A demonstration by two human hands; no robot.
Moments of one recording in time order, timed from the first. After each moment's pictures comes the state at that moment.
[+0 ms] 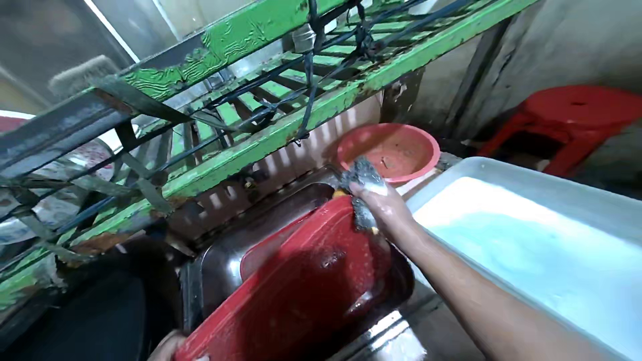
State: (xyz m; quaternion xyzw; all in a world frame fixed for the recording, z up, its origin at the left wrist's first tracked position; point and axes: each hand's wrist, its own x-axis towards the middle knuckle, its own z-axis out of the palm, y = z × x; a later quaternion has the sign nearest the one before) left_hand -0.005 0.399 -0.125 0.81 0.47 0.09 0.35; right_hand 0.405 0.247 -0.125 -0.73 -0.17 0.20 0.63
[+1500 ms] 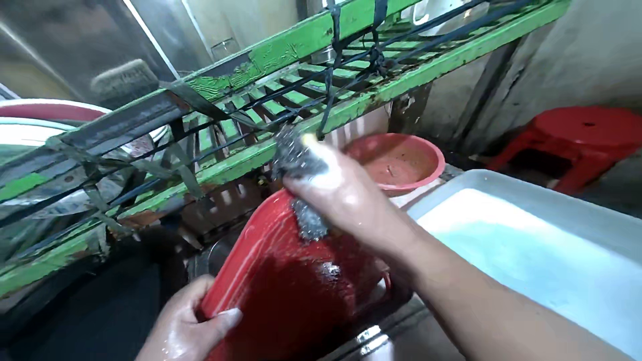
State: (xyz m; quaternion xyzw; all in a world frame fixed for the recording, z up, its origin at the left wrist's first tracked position) left_hand 0.063 0.361 -0.029 0.85 0.36 0.14 0.36; right_hand 0.336 0.263 0.000 -0.70 -0.46 0.08 0.53
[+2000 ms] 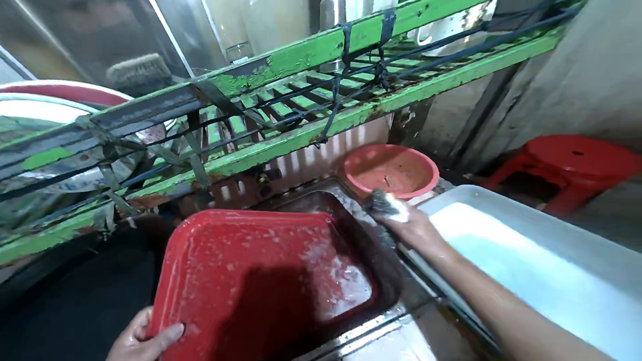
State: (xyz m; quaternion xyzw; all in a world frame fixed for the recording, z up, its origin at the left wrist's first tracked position) left_hand -0.017 0.370 -0.103 0.66 0.47 0.31 0.50; right_hand 0.438 0.191 -0.155 -0.83 -0.33 0.11 0.44
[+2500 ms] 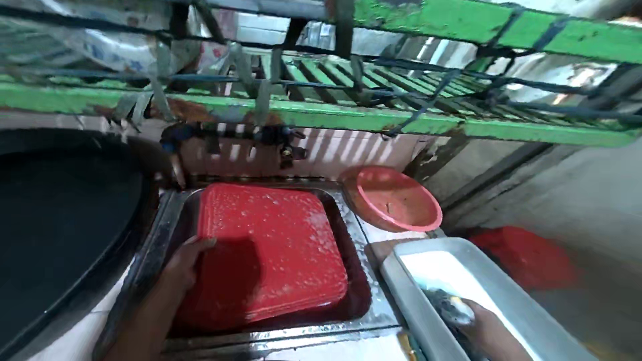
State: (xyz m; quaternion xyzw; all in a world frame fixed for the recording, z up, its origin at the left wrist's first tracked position) left_hand 0.074 0.409 -0.228 0.35 0.59 0.32 0.65; right_hand 0.532 0.036 -0.226 -0.91 -0.35 0.17 0.11
